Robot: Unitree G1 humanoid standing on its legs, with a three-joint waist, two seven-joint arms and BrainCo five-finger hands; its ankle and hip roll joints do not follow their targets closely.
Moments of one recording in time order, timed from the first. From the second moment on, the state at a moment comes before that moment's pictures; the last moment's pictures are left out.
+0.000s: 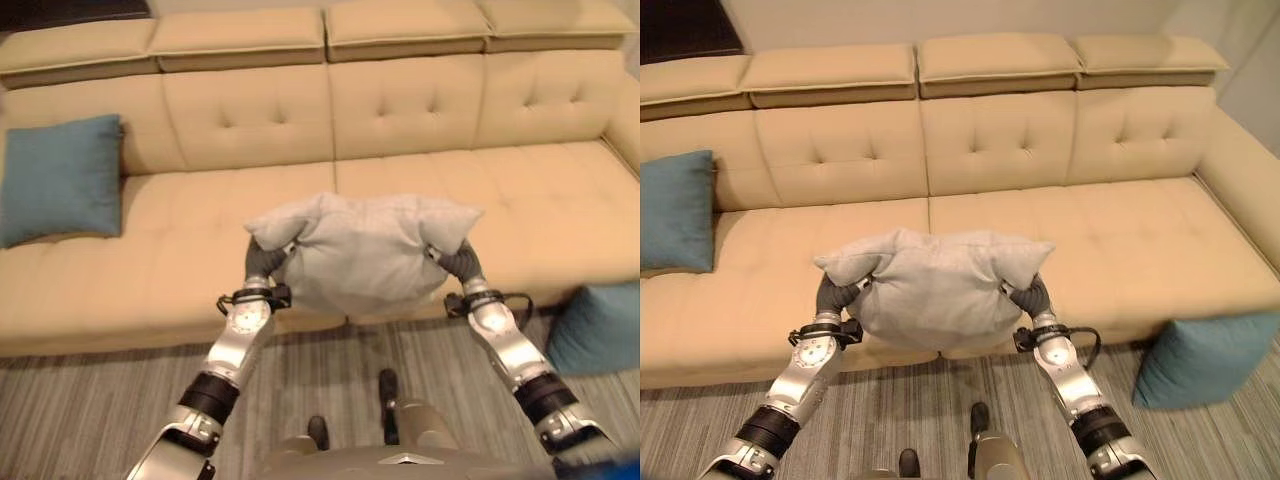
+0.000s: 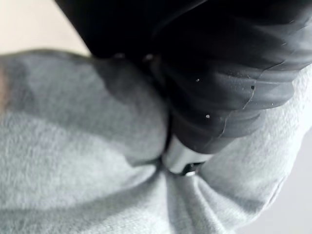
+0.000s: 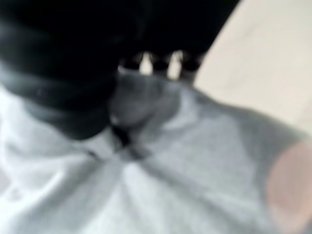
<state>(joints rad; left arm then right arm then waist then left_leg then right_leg) -0.19 0.28 -0.31 0.34 -0.40 -0.19 0.35 -0.19 -0.42 0.32 0.37 0.13 -0.14 -0.24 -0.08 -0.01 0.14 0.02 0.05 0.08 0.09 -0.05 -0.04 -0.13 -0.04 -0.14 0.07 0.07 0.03</state>
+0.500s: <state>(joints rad) -0.21 0.29 -0.35 0.34 -0.40 -0.18 0.33 -0.18 -0.41 0.28 0.36 0.13 -0.14 -0.25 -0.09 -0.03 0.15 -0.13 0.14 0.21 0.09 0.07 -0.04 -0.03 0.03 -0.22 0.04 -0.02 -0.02</state>
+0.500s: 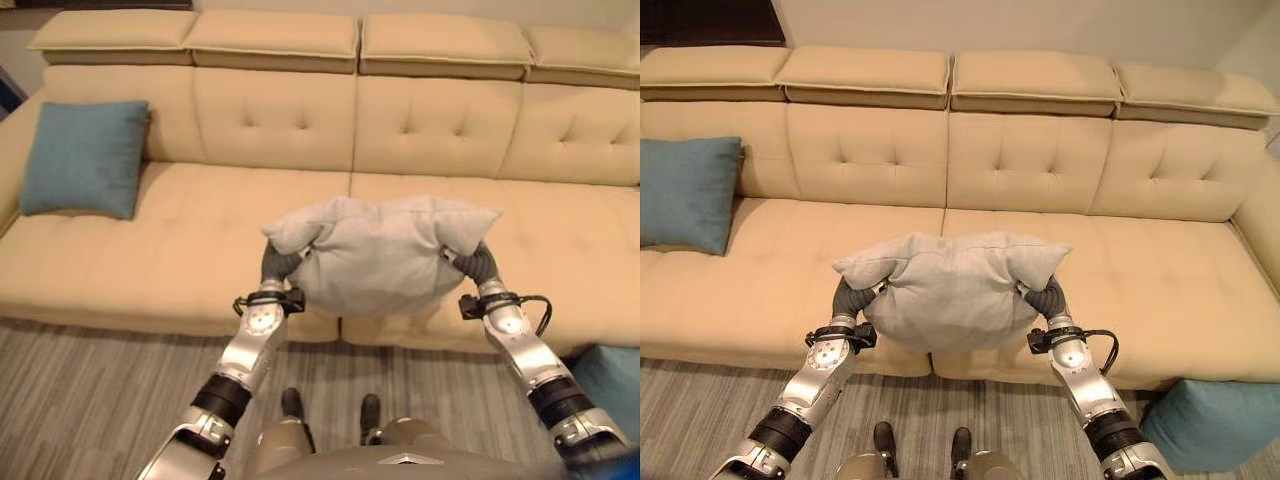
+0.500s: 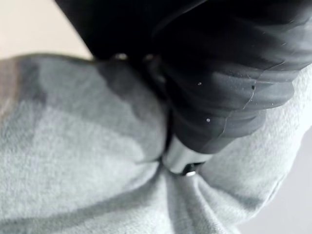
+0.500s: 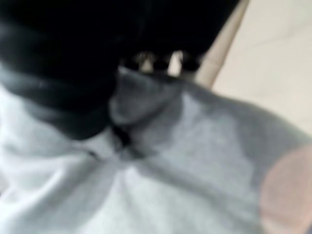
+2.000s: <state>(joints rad) -0.22 0.29 -0.35 0.34 -0.40 -0.17 0.31 -0.16 -0.41 0.24 0.33 0.11 -0.13 -0.25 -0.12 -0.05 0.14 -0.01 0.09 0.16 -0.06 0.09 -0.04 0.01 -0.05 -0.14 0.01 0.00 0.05</state>
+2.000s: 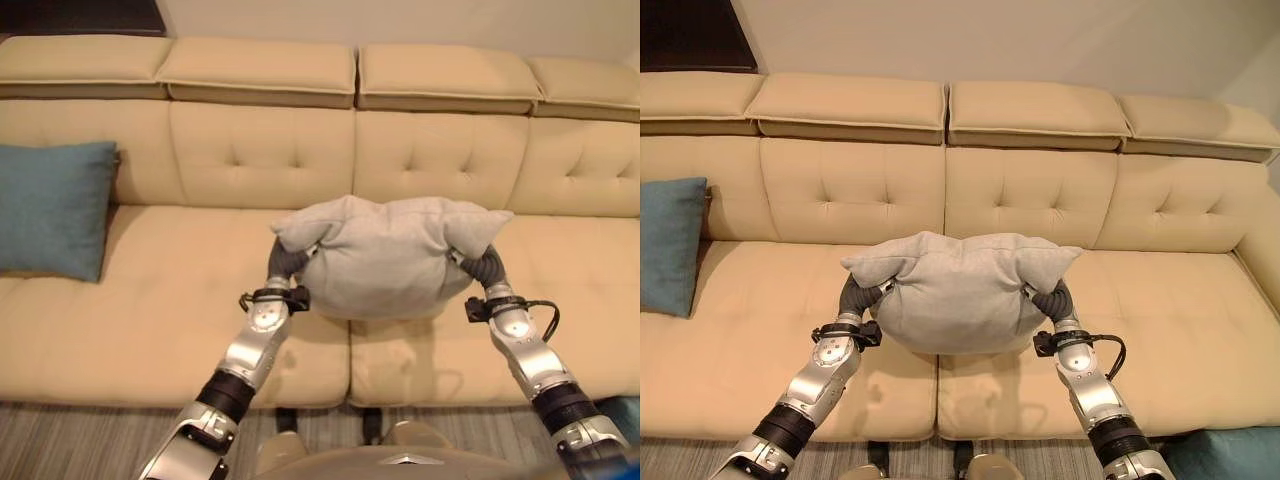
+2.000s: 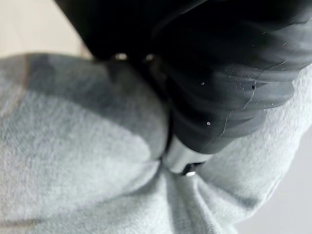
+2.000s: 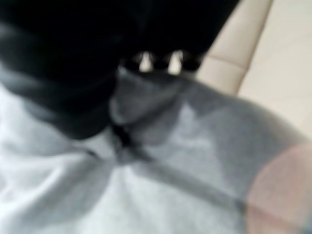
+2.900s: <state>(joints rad) -0.81 0.37 -0.33 0.57 -0.42 -0.18 0.50 -0.85 -0.49 0.40 0.51 0.09 -0.09 -0.40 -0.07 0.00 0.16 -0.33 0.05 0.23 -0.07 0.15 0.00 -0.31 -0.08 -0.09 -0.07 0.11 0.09</state>
